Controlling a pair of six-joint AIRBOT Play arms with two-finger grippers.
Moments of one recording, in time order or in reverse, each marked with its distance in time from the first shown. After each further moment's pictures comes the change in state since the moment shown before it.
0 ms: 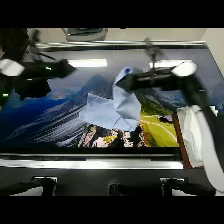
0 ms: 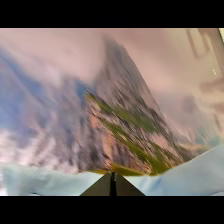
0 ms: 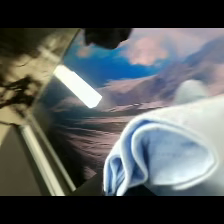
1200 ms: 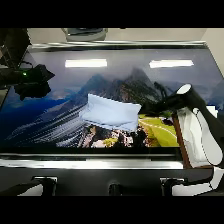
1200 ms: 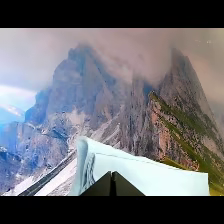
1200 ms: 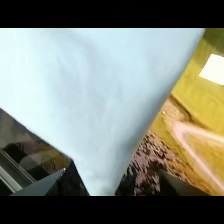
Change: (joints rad) left arm 0.146 0.099 -0.109 0.063 -0.082 0.000; right arm -0.269 -0.151 -0.259 -0.362 0.159 0.069
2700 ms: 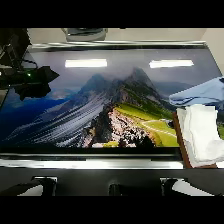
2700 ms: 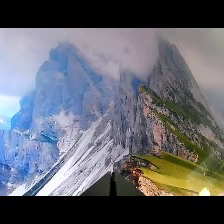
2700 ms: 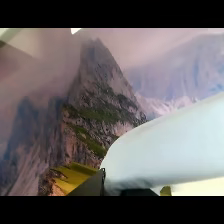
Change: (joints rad) left arm -0.029 -0.011 0.000 -0.030 0.008 0.094; right arm -0.727 0.268 0.420 0.105 0.148 0.132
